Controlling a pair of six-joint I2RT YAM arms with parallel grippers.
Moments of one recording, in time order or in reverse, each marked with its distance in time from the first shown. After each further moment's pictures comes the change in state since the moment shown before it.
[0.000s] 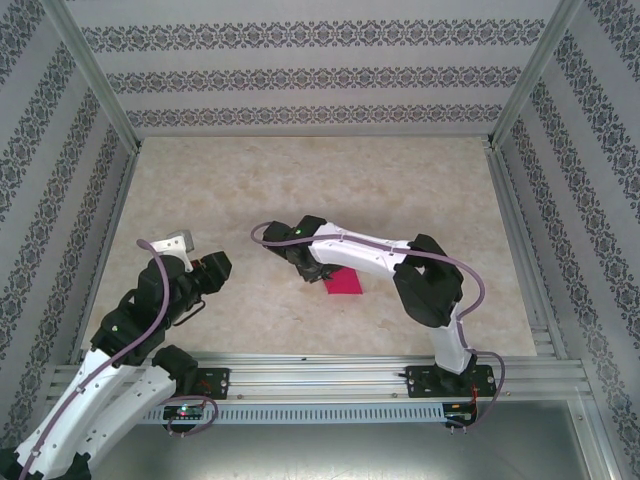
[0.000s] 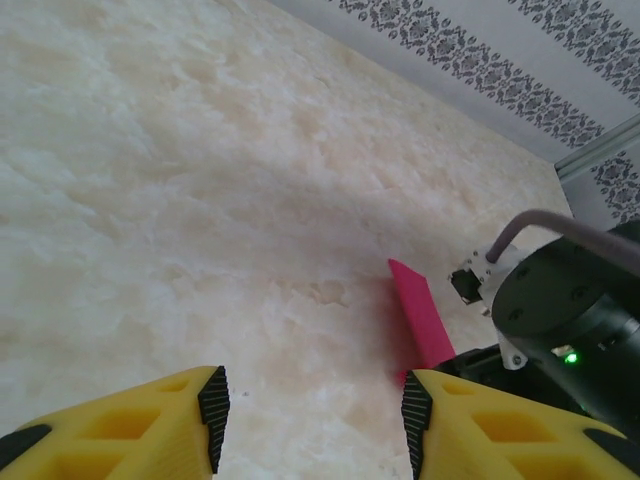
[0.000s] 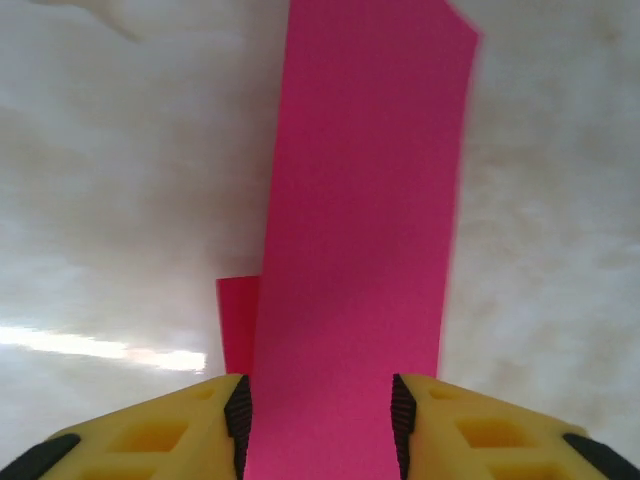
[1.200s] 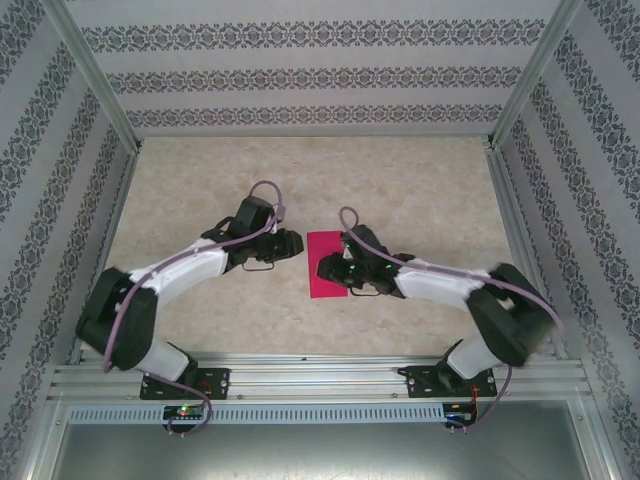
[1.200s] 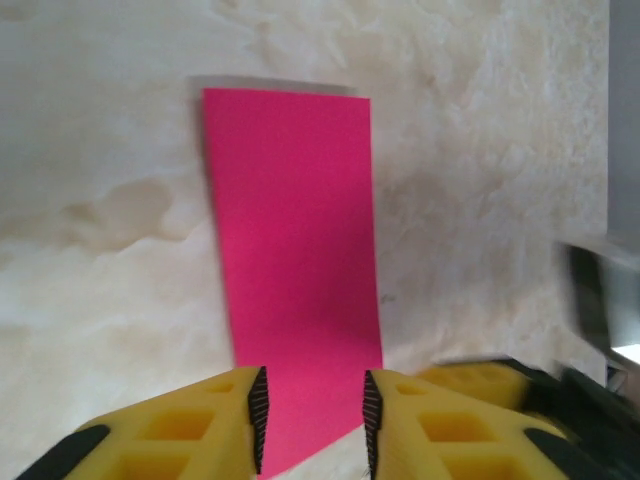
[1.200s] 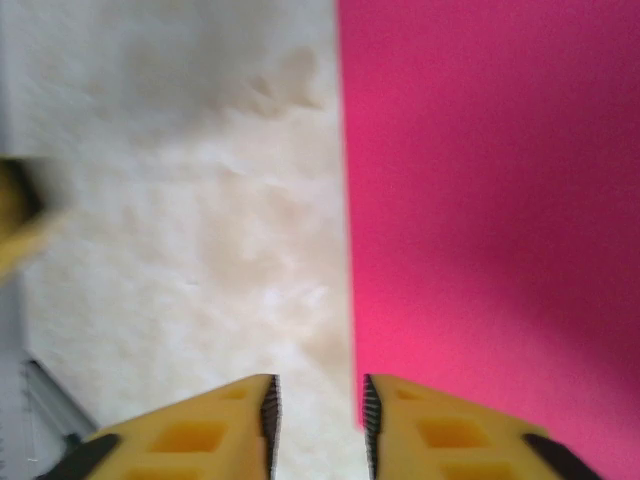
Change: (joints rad) left arm 0.001 1.050 0.238 0.481 0.539 -0.020; right arm -0.267 -0.578 -0.909 1.112 -0.616 0.320
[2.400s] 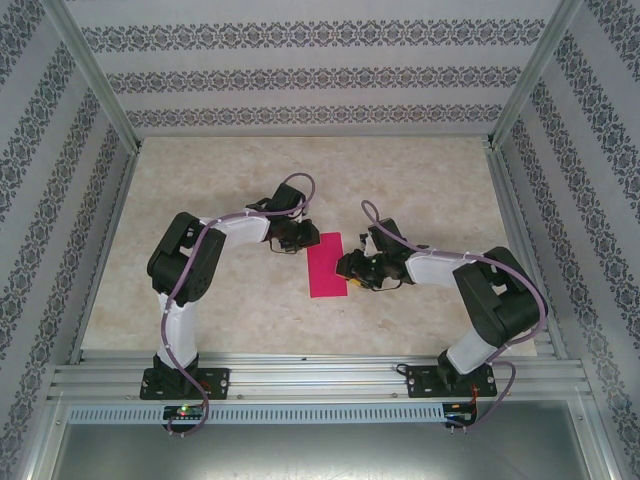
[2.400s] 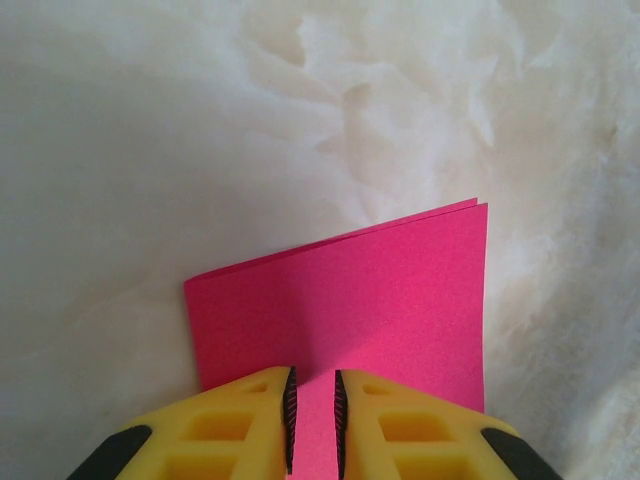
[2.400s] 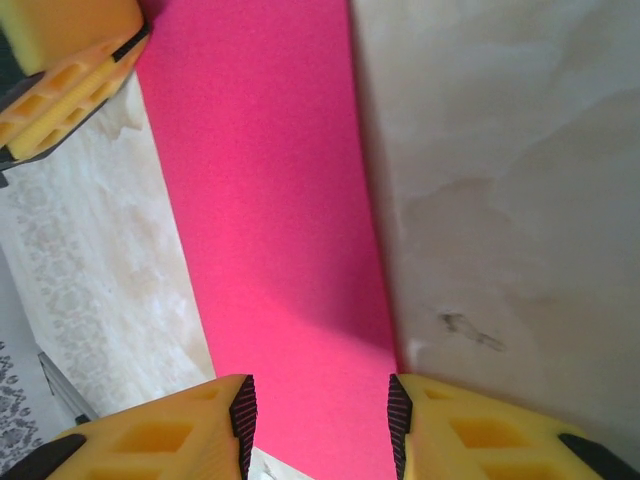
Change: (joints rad) left arm 0.008 0.478 0.340 -0.064 0.005 0.040; right arm -0.225 0.183 -0.021 -0.012 -0.272 -0.076
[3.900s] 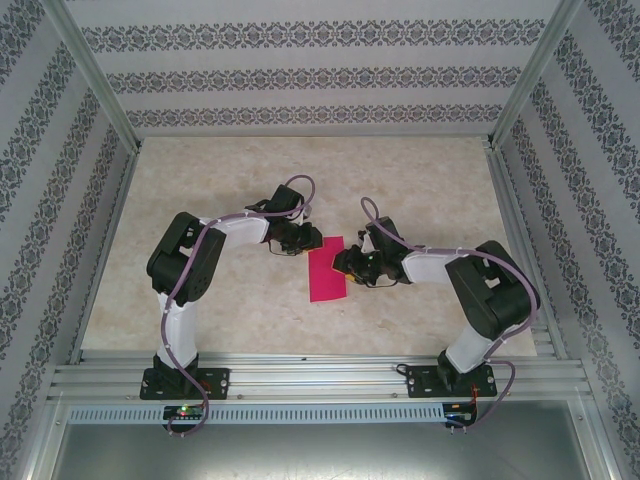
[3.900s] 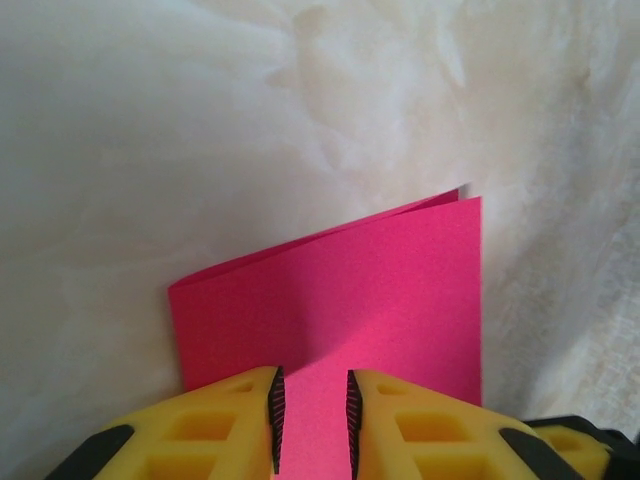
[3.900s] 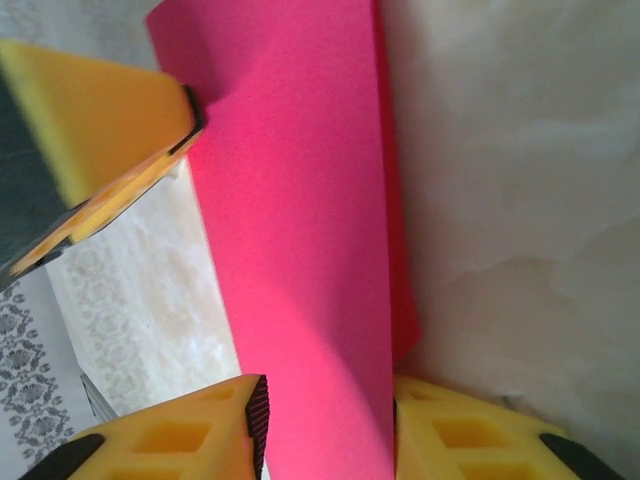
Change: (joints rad) left arm 0.005 -0.002 -0.020 0.016 0.101 0.024; right arm -0.006 0.062 0.003 0.126 -0.010 0.092
